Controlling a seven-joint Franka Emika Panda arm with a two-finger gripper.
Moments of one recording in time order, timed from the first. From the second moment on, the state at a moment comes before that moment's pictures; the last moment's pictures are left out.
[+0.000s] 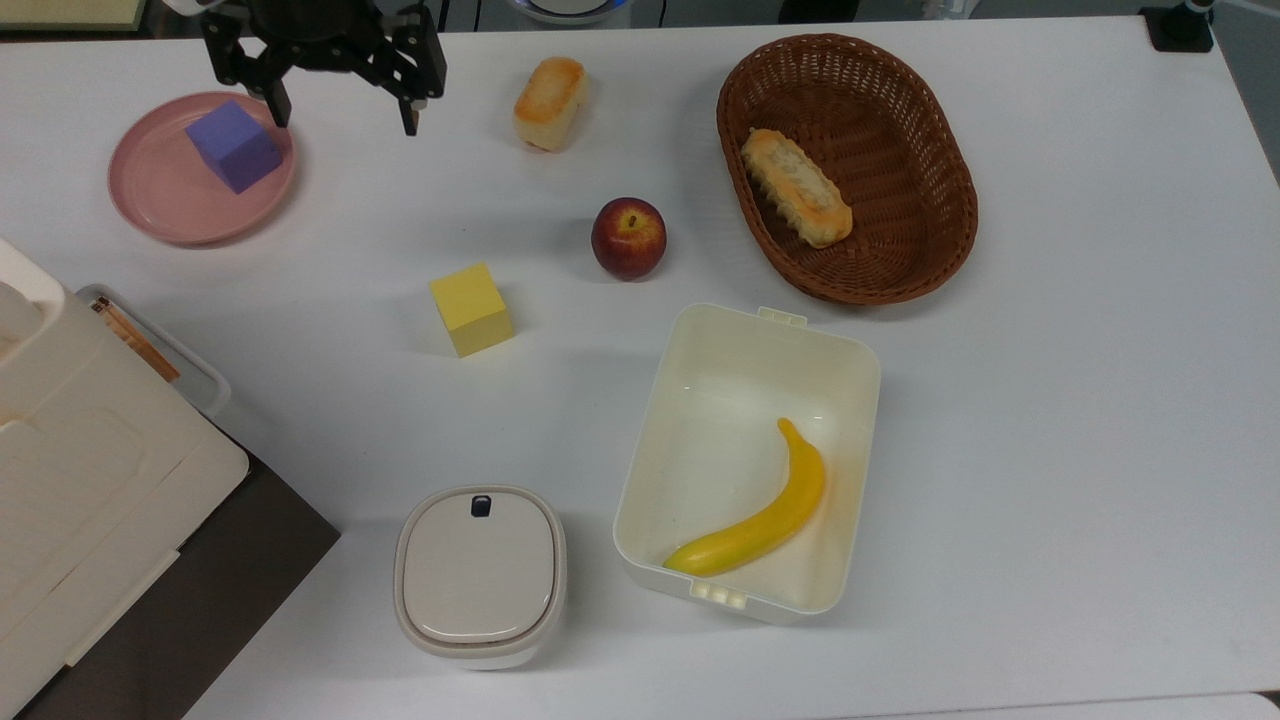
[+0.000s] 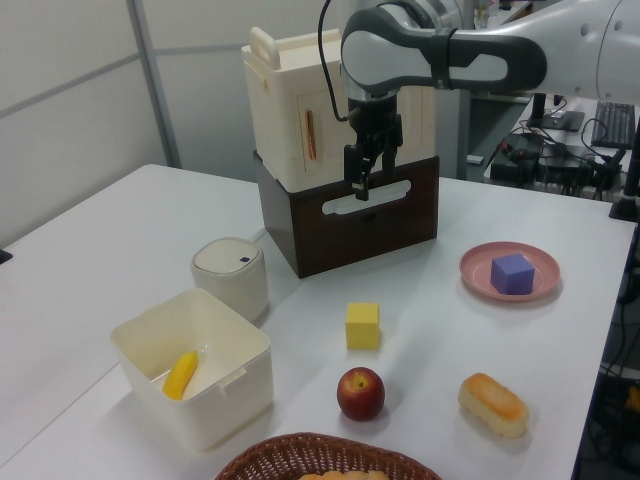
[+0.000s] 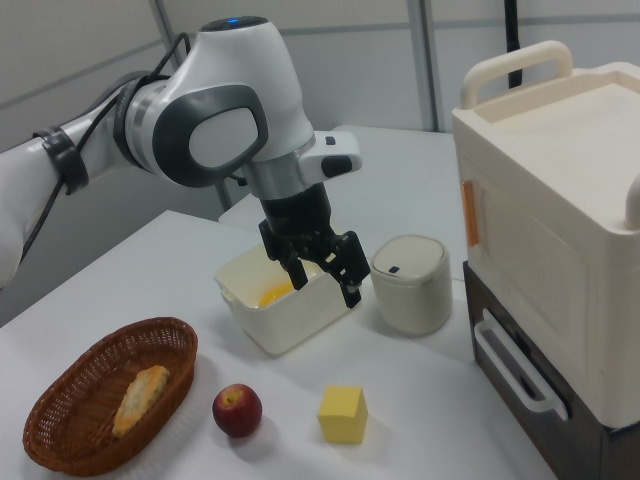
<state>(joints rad) -0.02 0.22 -0.17 -1.37 -0.03 1.63 -0.17</state>
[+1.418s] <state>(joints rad) -0.10 0.22 -0.17 -1.37 -0.03 1.51 -0.30</state>
